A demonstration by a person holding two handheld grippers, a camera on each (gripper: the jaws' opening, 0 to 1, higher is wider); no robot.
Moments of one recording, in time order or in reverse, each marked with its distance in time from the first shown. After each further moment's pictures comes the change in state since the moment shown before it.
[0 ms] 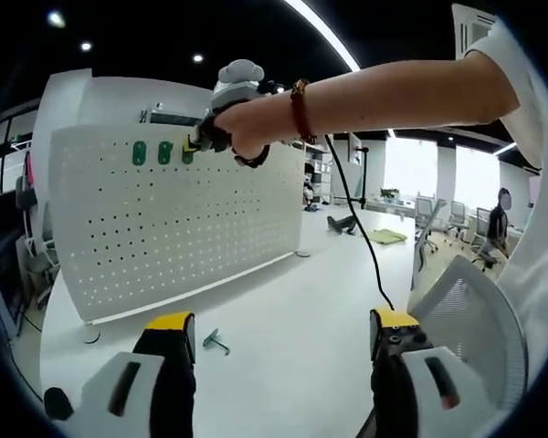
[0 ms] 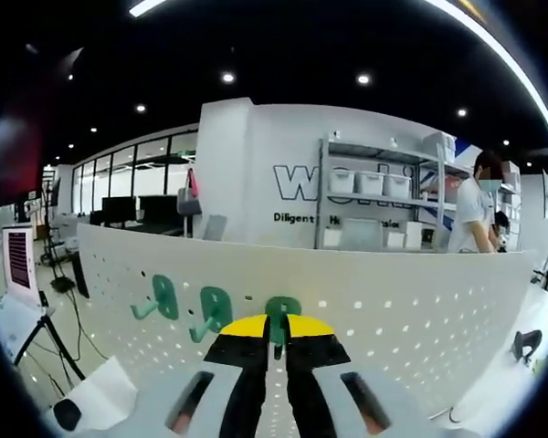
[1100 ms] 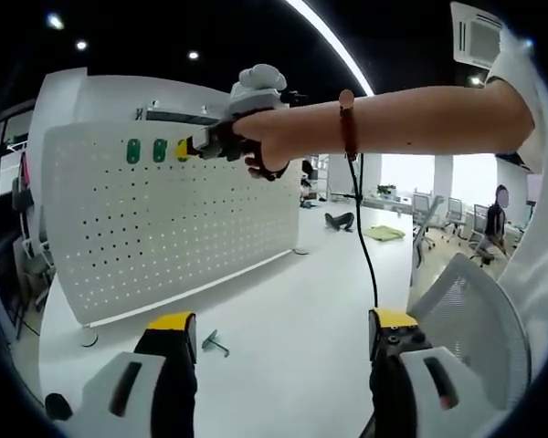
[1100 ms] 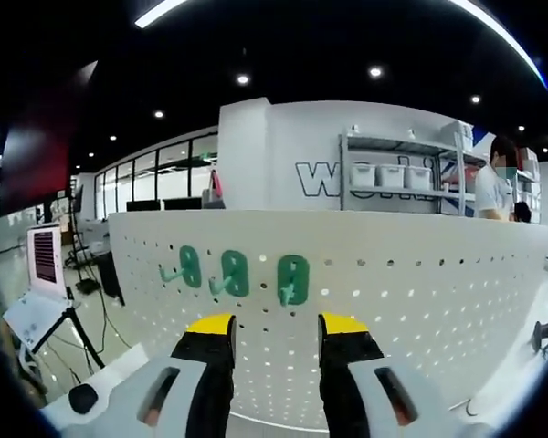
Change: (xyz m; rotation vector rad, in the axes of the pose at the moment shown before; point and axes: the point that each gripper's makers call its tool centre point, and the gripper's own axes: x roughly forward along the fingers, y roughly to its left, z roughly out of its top) left arm 0.007 0.003 0.000 0.007 0.020 -0.014; right arm -0.025 0.005 -0.024 0.024 -0.009 0.138
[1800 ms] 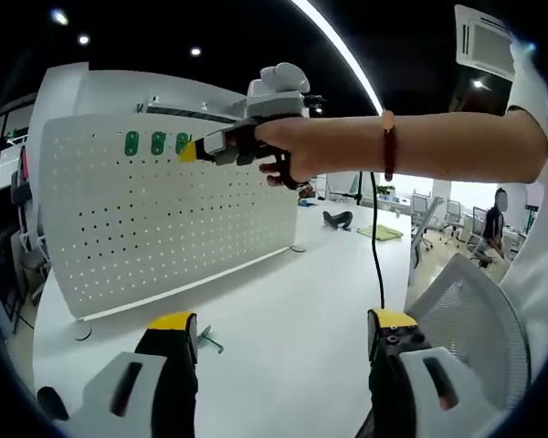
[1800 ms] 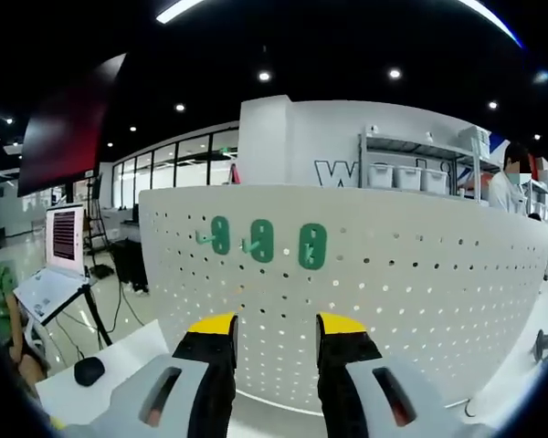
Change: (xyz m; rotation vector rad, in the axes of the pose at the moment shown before) left arm 0.006 -0.006 -0.007 -0.024 0.010 -0.016; right arm -0.028 0.012 -0.025 -0.050 0.013 0.088
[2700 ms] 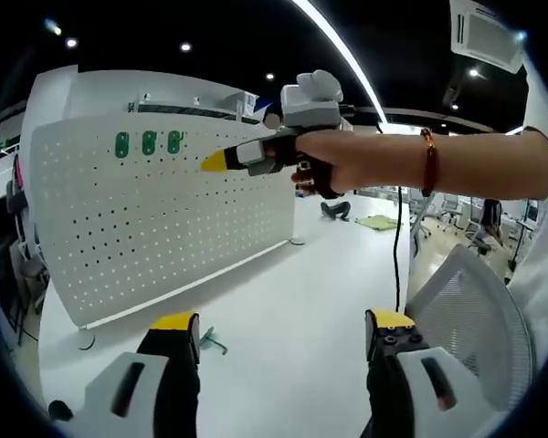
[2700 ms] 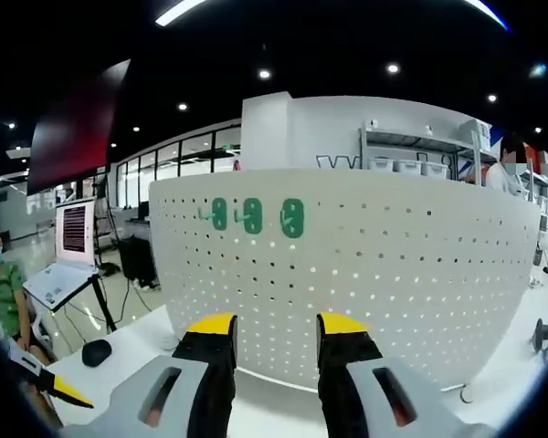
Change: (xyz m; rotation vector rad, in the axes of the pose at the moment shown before) left arm 0.007 0.002 0.003 0.043 0.043 -0.006; right arm -0.047 -0.015 -0.028 0.021 0.017 0.024
